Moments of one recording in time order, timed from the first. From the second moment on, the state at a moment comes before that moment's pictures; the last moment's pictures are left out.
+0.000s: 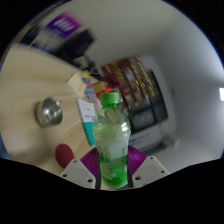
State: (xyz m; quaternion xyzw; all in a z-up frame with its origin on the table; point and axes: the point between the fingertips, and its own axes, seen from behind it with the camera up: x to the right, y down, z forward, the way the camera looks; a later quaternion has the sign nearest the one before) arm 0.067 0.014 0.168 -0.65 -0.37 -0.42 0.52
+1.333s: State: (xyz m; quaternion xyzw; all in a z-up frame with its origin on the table) arm 0.080 0.030 0.068 -0.76 0.02 0.04 0.64
